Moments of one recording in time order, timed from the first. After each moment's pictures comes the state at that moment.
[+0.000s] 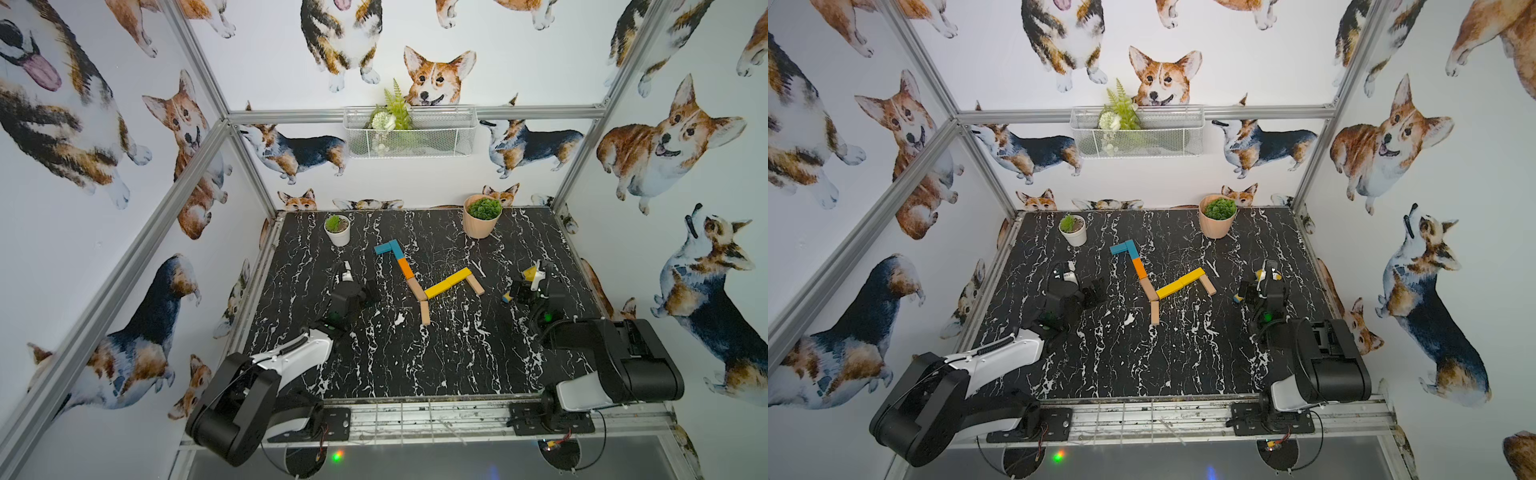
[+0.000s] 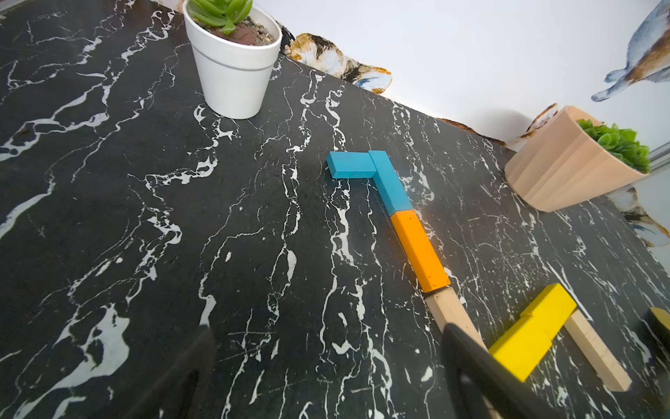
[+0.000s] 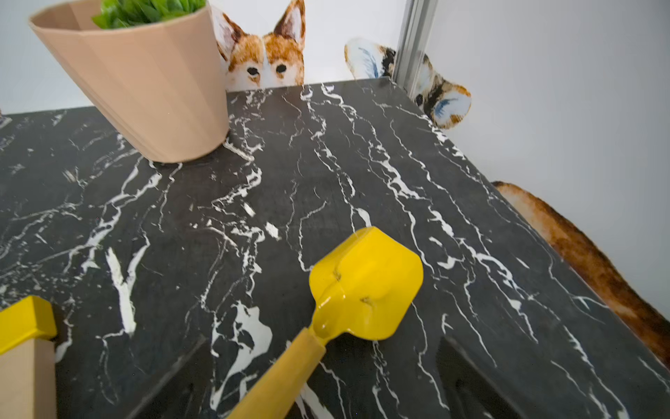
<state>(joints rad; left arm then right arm) -0.48 1.27 0.44 0.36 -0.29 -0.54 0.04 1.45 0.30 0.73 0.21 0.08</state>
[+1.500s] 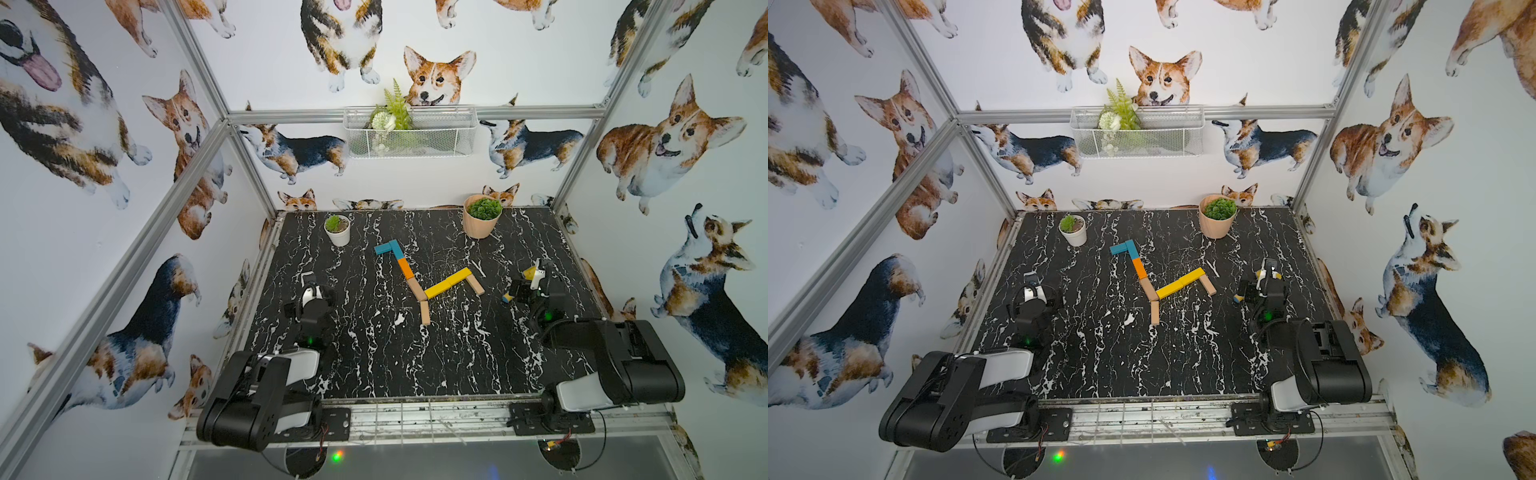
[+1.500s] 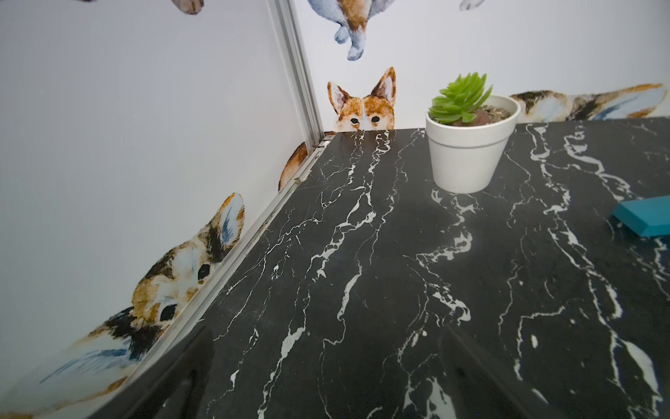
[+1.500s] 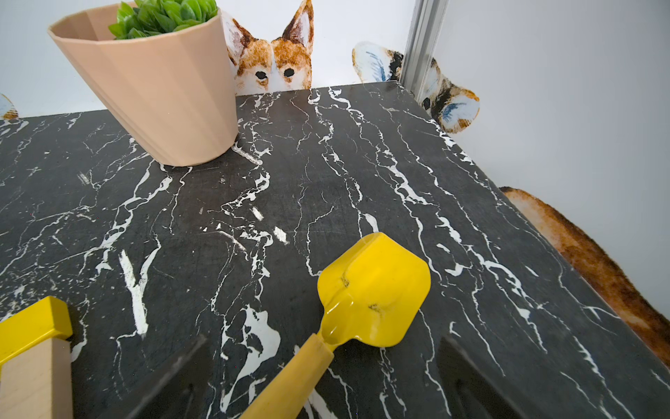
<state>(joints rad) -0.19 1.30 0.17 0.92 -0.58 0.03 0.04 1.45 0.32 0.74 0.20 0.08</state>
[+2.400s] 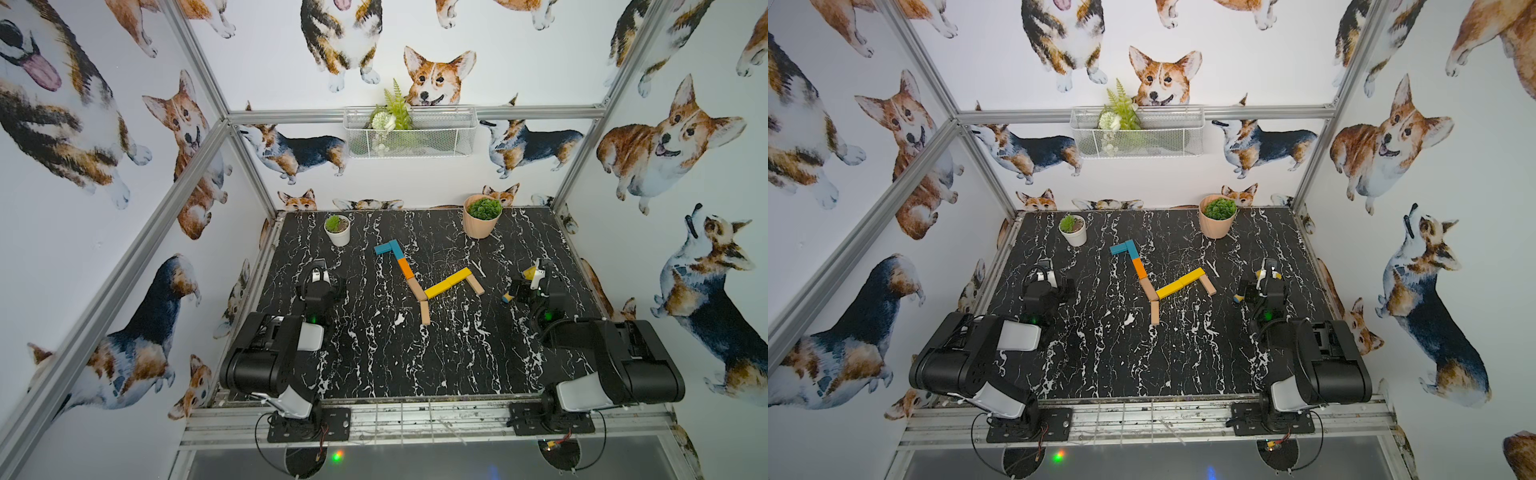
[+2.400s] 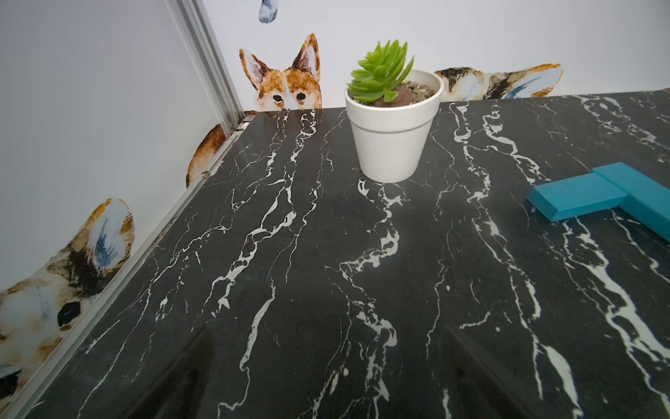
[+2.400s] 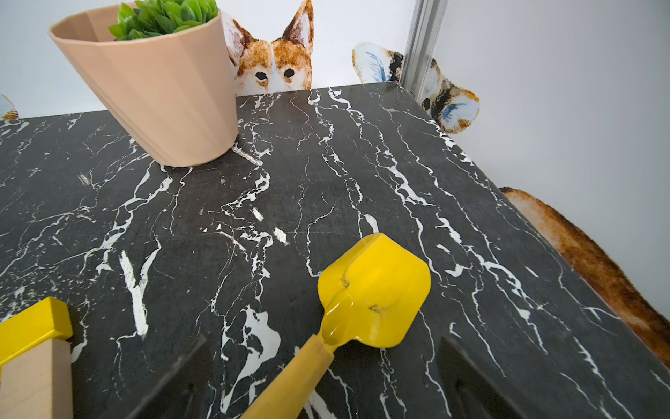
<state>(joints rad) -0.14 1.58 0.35 0.90 -0.34 0.01 0.04 1.45 0.32 0.74 0.20 0.08</state>
